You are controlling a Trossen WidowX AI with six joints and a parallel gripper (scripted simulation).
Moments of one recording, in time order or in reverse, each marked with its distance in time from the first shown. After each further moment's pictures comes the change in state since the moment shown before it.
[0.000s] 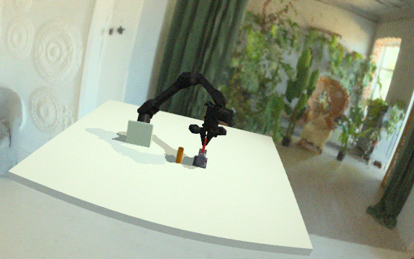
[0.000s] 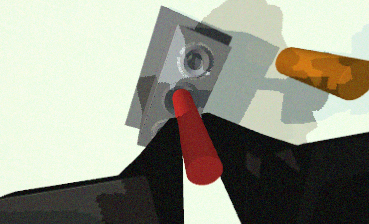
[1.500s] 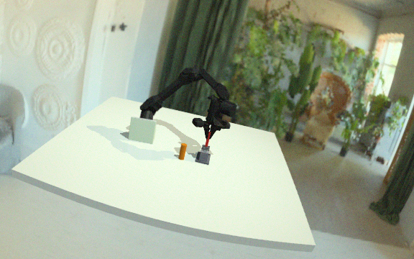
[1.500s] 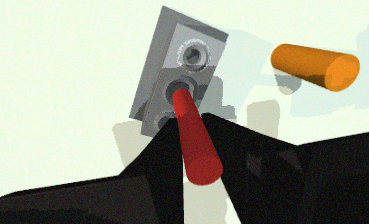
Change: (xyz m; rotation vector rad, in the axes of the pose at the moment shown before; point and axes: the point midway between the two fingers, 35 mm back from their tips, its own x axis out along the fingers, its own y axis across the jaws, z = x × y) arm -0.015 0.001 0.000 0.007 0.004 0.006
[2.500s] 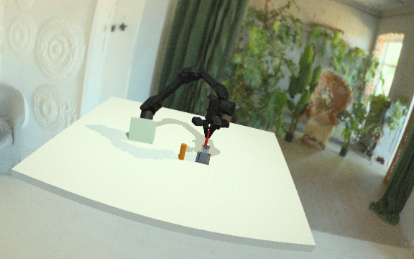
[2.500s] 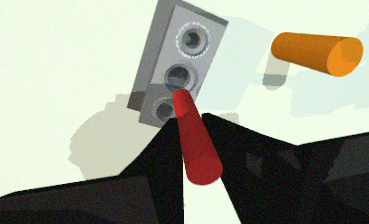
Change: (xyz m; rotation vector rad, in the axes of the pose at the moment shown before) arm -0.001 0.001 -0.012 0.001 0.001 -0.002
